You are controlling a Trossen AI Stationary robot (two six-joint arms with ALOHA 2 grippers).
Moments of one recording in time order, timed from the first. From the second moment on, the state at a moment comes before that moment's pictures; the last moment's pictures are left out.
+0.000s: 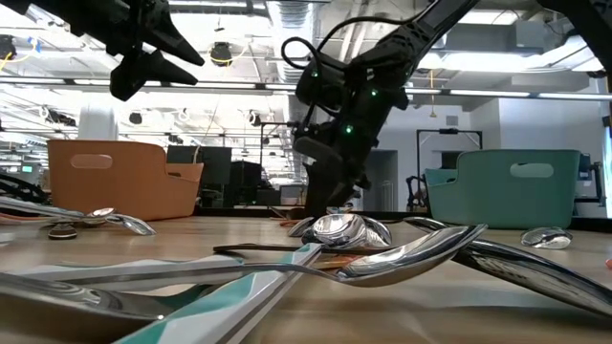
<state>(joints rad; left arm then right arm) -0.14 0.77 0.56 -0.24 -0.46 -0.77 -0.16 2.02 1.29 -0.30 0.00 0.29</state>
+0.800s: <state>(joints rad) -0.14 0.77 0.56 -0.24 -0.47 -0.78 -0.19 2.09 1.36 -0.47 -0.05 0.49</state>
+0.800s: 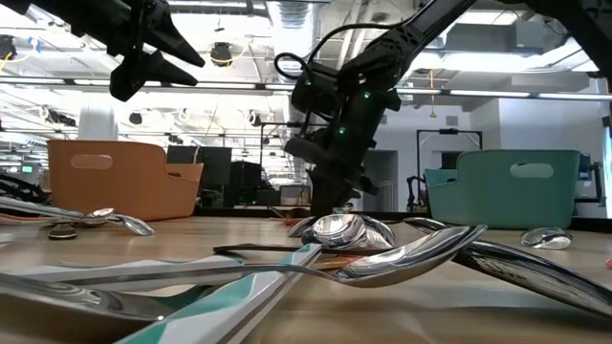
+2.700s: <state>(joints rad) -0.07 1.18 0.56 0.94 -0.21 -0.43 -0.08 1.63 1.41 0.24 -0.29 0.47</state>
